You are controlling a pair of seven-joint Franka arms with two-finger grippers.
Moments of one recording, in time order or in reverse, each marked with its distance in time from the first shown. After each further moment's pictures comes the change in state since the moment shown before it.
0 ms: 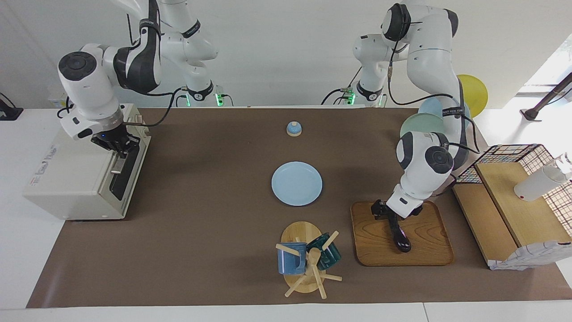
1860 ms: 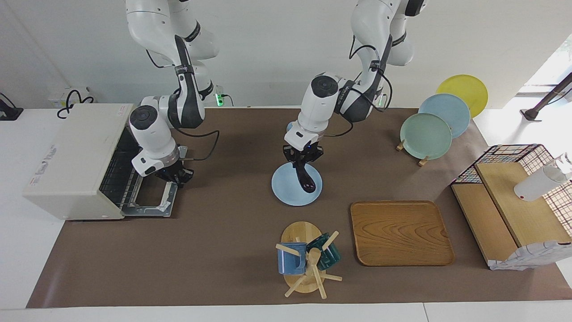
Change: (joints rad) left arm -0.495 -0.271 -0.014 -0.260 -0.115 0.069 -0.525; right arm 0.132 0.192 0.029 -0.198 0.195 0.430 0.173
